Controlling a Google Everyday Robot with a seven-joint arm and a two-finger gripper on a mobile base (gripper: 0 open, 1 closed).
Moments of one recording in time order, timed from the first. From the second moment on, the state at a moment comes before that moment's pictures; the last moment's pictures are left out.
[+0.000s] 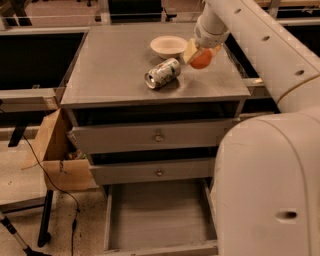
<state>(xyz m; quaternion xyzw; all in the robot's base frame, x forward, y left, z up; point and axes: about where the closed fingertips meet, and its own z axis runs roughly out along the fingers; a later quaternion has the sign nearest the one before) 0.802 -0.156 0.898 -0.16 0.95 -0.03 0.27</state>
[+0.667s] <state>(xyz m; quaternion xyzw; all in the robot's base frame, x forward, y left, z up) 0.817 -0.166 0.860 -0.11 0.97 -0.01 0.23</state>
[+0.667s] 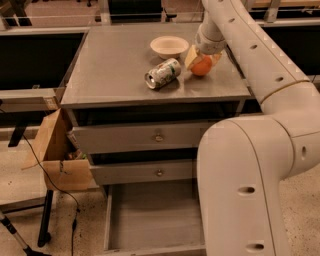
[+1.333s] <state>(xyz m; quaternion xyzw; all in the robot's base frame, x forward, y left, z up) 0.818 -0.177 0.856 -0.09 0.97 0.00 0.22</state>
